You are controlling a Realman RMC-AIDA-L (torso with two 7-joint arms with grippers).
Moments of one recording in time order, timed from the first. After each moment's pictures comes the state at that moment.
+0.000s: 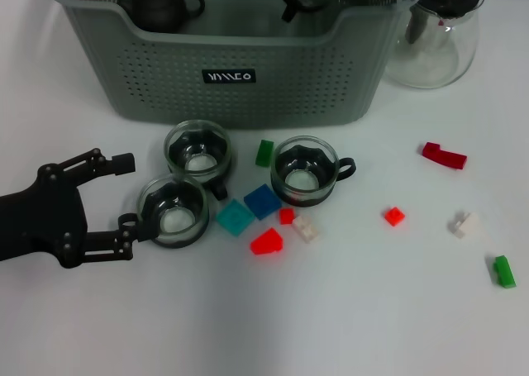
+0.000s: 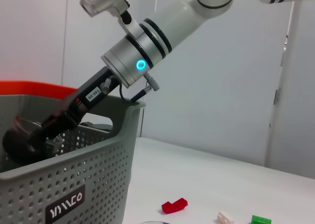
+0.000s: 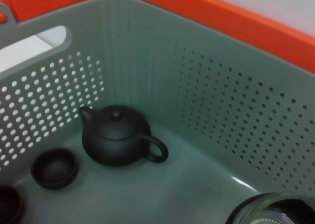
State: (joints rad) left arm -0.31 -2.11 0.31 0.75 2.17 1.95 -1.06; right arm 1.27 2.09 -1.19 -0.38 -2.51 -0.68 2.48
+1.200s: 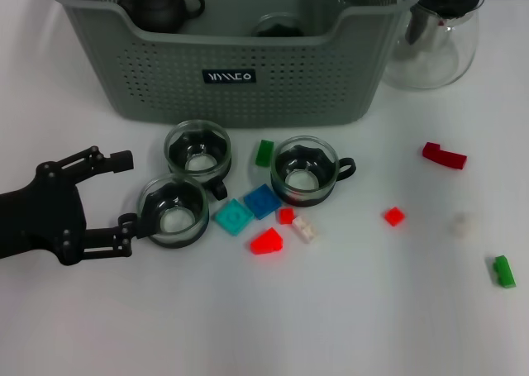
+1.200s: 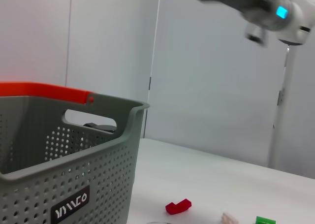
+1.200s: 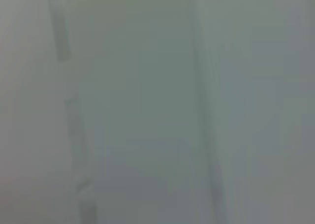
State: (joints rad) left arm -0.32 -2.11 0.31 0.75 2.17 1.95 -1.06; right arm 0.49 2.04 -1.05 -1.28 -1.45 -1.52 1.81
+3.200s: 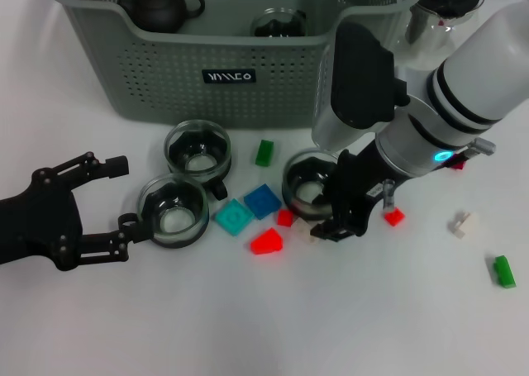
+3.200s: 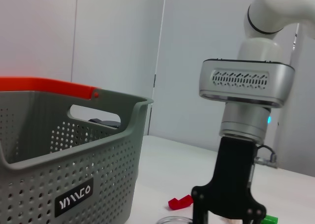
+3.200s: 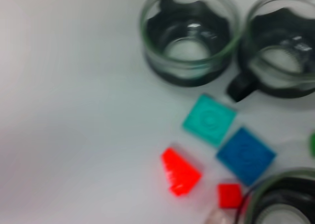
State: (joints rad) left arm -0.30 -2.11 0.31 0.75 2.17 1.94 -1.06; right arm 0.79 2.10 -1.66 -1.01 -2.37 -1.37 2.13
